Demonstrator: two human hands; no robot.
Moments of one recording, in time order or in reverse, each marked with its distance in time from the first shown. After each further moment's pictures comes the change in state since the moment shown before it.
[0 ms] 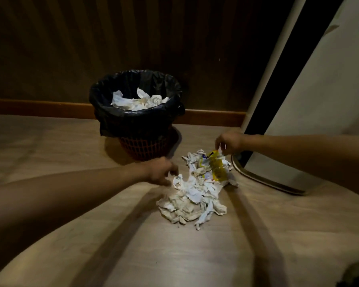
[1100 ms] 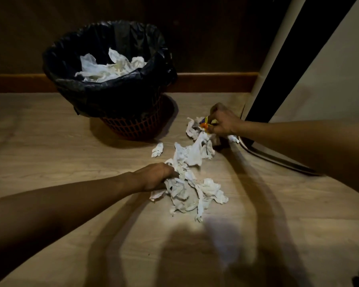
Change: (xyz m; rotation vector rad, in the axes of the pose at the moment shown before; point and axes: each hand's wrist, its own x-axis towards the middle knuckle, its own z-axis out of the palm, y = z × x) left_hand 0.052 -0.010 0.093 -0.076 -0.016 0.163; right_hand 0.089 0.034 0.082 0.277 0.319 0.001
